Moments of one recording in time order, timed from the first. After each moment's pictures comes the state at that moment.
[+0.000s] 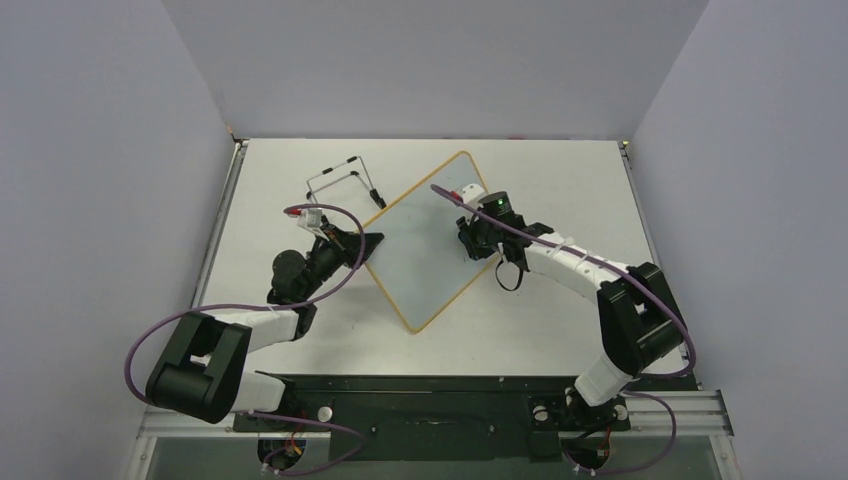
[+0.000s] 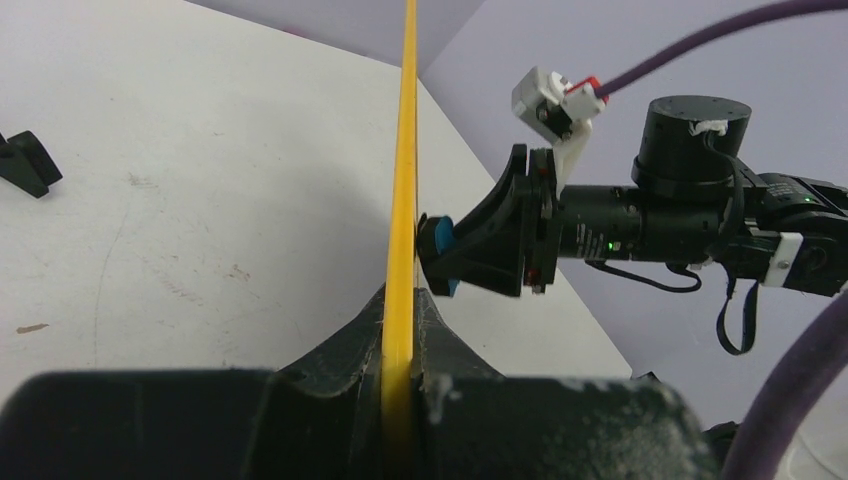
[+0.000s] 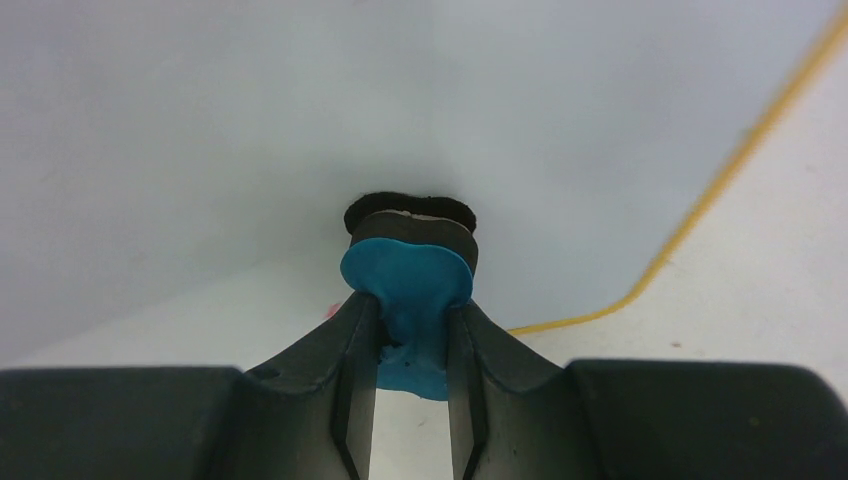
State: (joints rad) left arm -0.31 1.35 0.33 1.16 0.41 -0.80; right arm 0.54 1.61 1.03 -0.23 -0.05 -0.17
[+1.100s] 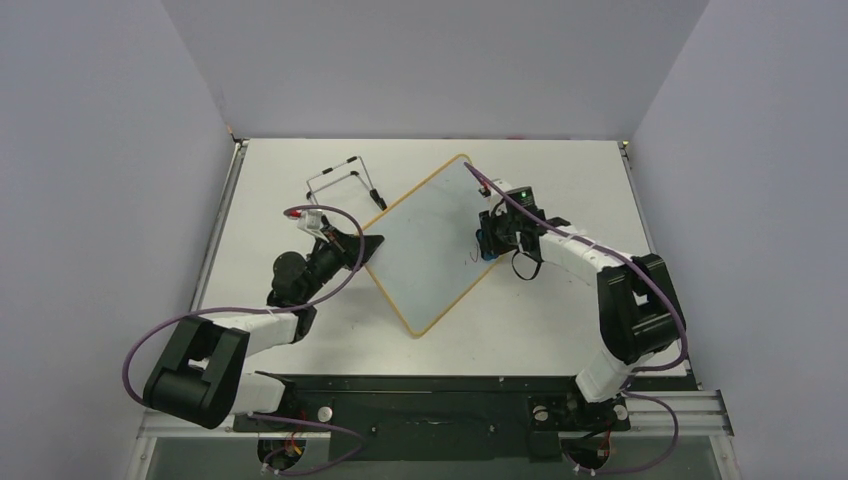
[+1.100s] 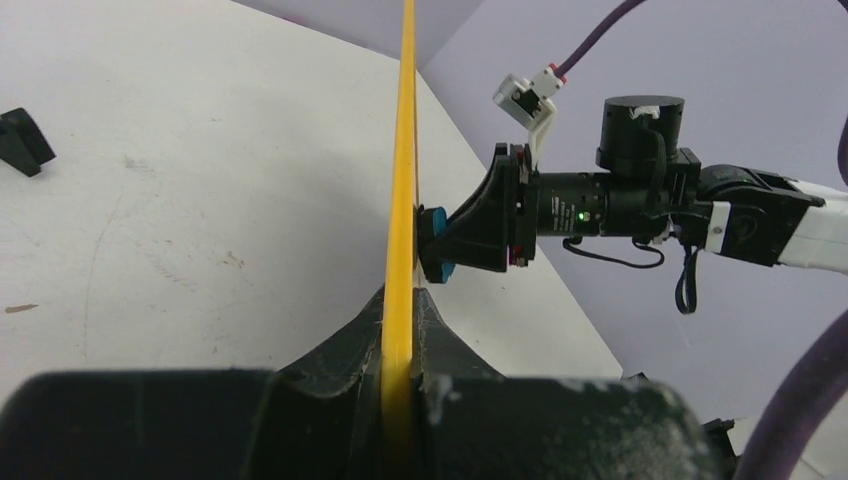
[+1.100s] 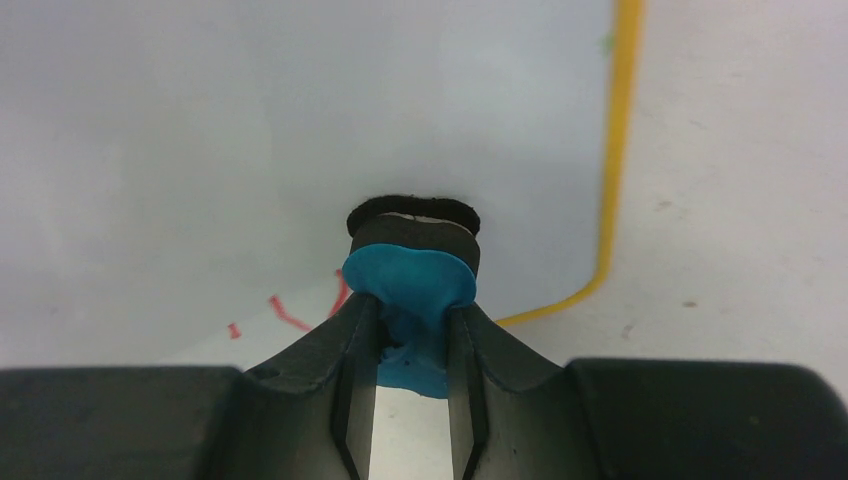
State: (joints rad) left arm -0.33 1.32 0.33 1.12 0.40 -0.81; right arm 0.34 1.65 1.01 -0.20 -0.17 -0.02
